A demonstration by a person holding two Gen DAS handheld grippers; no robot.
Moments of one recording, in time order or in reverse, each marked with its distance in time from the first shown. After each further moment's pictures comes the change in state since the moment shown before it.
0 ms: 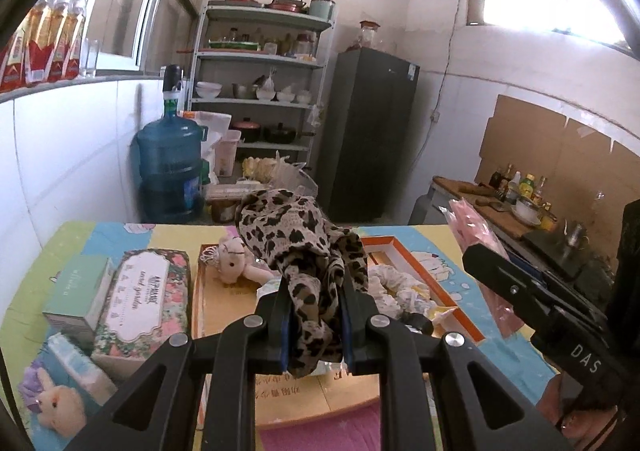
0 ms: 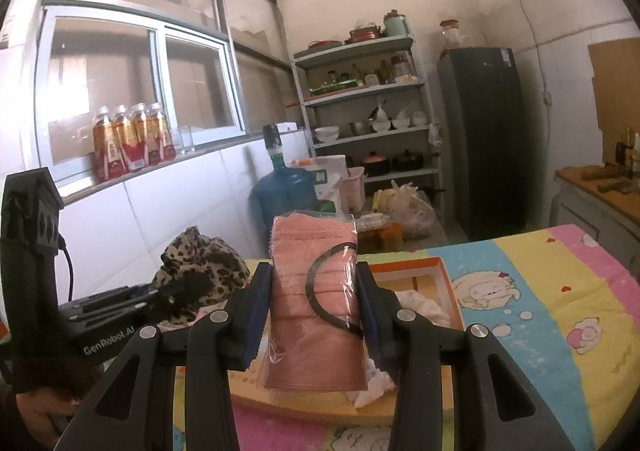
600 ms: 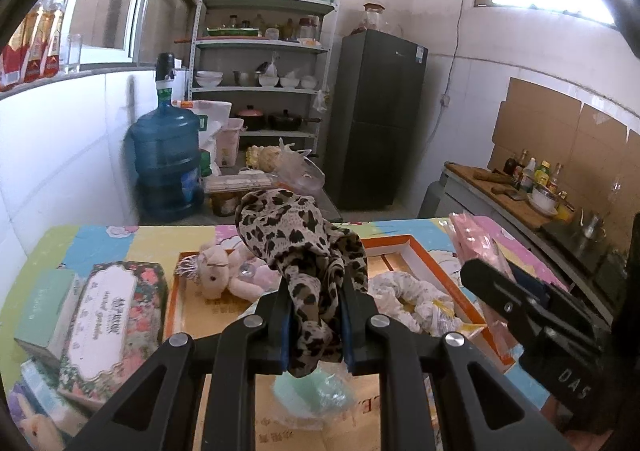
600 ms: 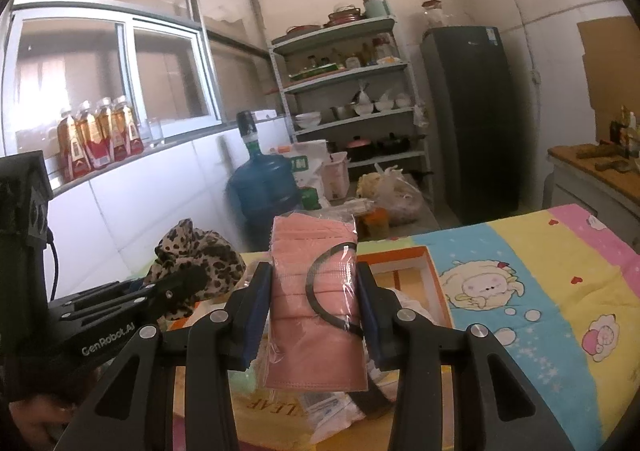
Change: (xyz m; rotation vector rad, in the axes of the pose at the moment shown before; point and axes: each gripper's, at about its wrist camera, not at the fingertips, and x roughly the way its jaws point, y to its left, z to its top) left arm 0.065 -0.010 0.016 0.012 0.053 0.029; right arm 0.050 -0.036 -0.006 0.039 0.044 -0.072
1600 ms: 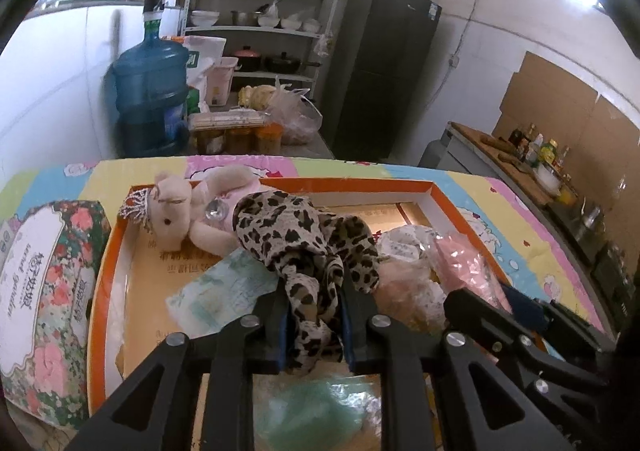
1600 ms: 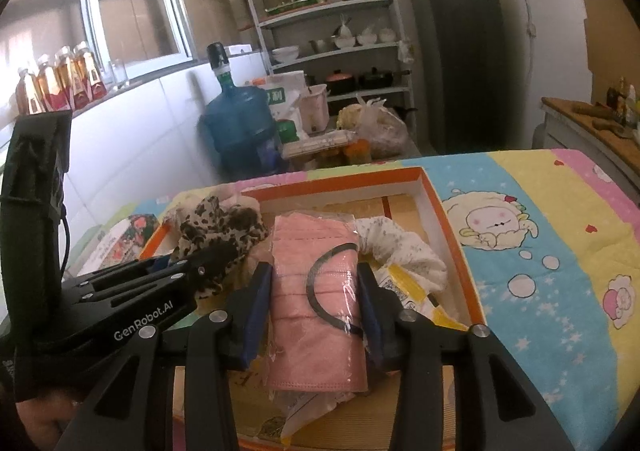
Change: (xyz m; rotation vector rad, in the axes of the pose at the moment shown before) left arm 0.075 0.014 -0.022 -0.067 0.197 -0.034; right arm 0.054 -0.009 -0.026 0.021 0.251 -0.055
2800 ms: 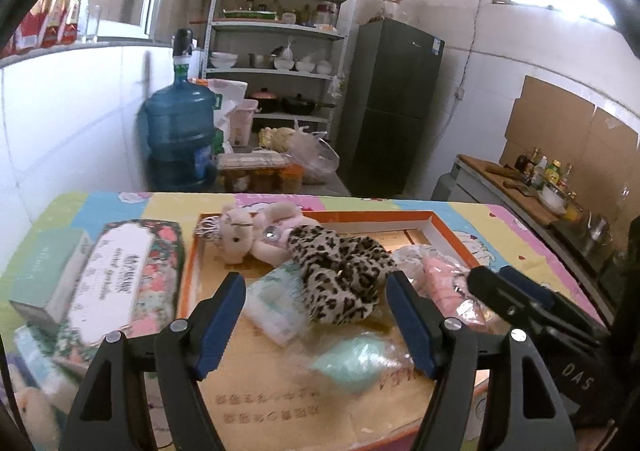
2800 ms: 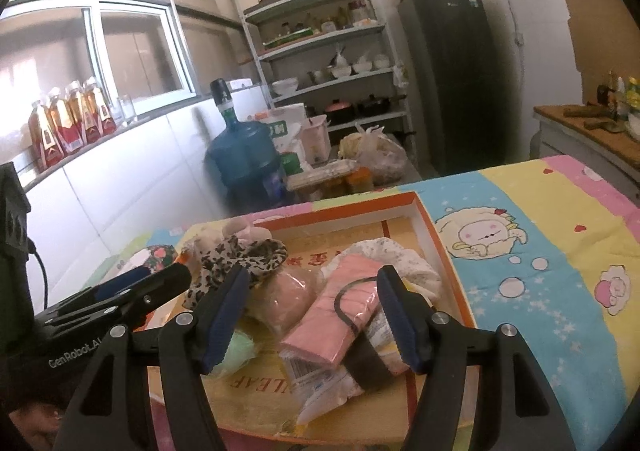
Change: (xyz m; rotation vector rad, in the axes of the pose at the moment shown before) left arm -0.076 0.011 -0.020 0.026 -0.161 0.072; right arm -0.039 0.006 -0.005 0.047 -0.140 0.013
